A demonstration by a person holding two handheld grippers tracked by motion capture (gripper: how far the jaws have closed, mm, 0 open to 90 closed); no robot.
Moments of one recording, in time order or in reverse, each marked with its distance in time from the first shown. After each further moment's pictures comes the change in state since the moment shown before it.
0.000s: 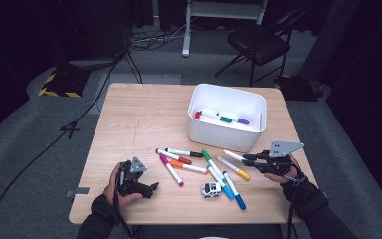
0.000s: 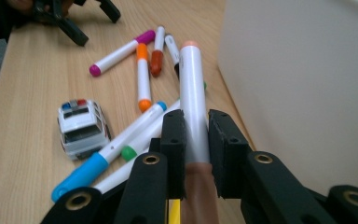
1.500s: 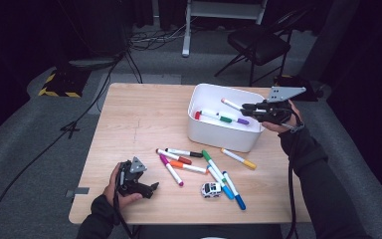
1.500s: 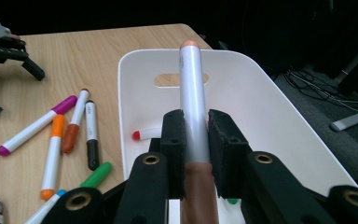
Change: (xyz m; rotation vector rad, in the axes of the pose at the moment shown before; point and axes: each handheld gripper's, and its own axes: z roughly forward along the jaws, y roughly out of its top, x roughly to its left) left arm 0.000 0.000 0.000 0.001 0.000 0.002; right arm -0.086 0.118 -0.002 0.017 -0.142 -0.047
